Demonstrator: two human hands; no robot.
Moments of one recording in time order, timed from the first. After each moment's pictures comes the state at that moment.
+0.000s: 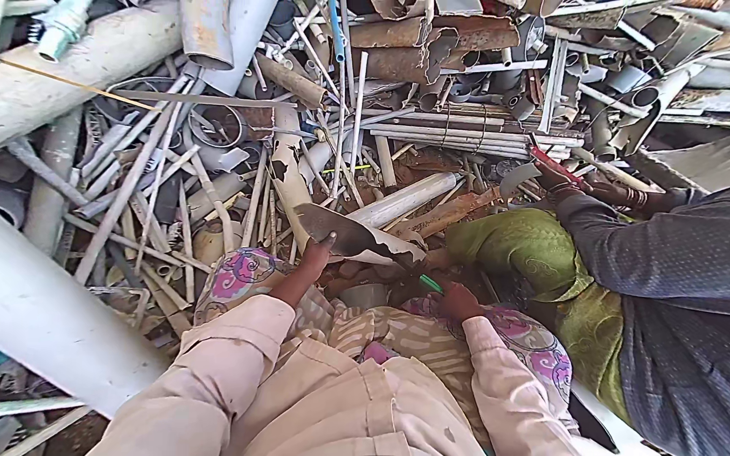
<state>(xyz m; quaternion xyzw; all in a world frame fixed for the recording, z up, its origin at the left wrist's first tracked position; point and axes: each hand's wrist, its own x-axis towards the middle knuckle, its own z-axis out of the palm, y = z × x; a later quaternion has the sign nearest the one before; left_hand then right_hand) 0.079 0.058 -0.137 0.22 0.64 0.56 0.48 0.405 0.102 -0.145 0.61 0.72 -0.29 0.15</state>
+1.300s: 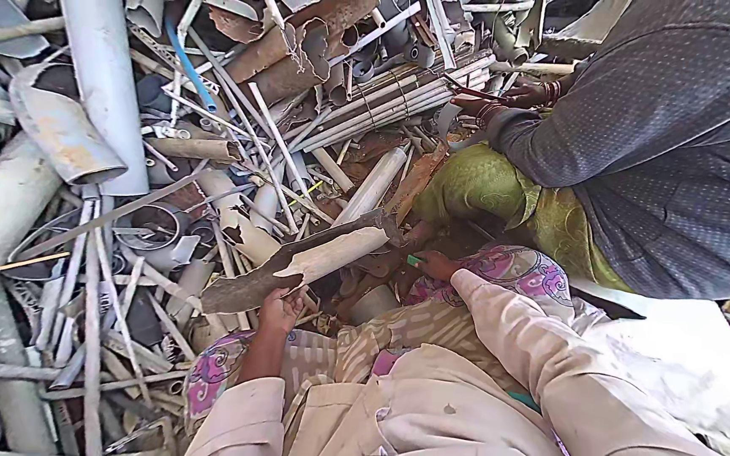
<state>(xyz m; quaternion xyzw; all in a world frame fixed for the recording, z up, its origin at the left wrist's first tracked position) 0.058 0.058 -0.131 0.02 0.65 0.57 0.51 0.418 0.121 -0.193 0.60 0.63 -0.49 -0.03</state>
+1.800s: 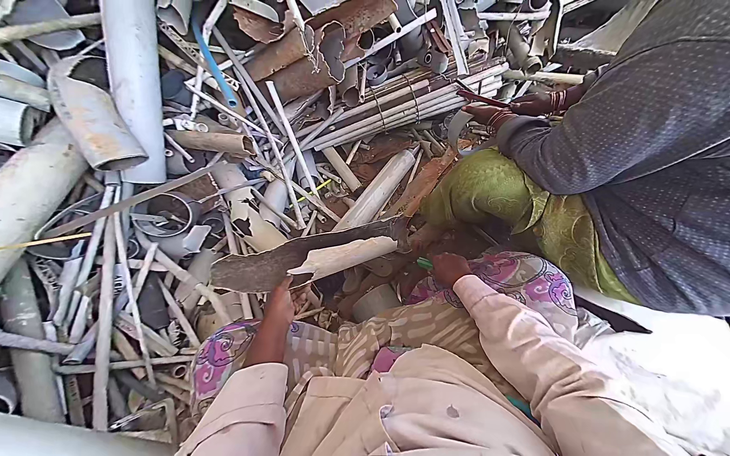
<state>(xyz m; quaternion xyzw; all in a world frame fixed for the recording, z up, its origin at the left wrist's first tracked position) 0.049 0.057 -0.141 0.11 0.72 0.51 0.46 0.411 0.104 -0.159 0.64 0.69 -0.28 0.15</state>
